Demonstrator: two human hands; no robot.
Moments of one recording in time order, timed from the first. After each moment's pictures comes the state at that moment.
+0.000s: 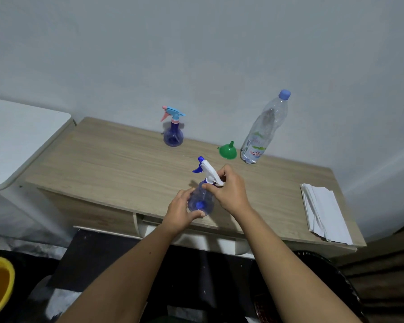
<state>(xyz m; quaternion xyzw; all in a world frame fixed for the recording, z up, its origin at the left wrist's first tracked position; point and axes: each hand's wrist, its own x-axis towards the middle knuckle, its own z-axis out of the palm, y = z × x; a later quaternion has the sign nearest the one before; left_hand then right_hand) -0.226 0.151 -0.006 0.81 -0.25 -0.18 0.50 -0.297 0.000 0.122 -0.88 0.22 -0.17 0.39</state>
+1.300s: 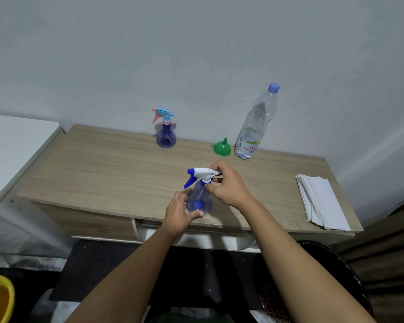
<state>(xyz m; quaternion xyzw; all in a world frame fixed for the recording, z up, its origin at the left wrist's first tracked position) -0.228 0.153 -0.003 0.81 -0.25 -0.19 0.51 -0.297 -0.009 0.131 -0.89 0.18 -0.11 0.40</state>
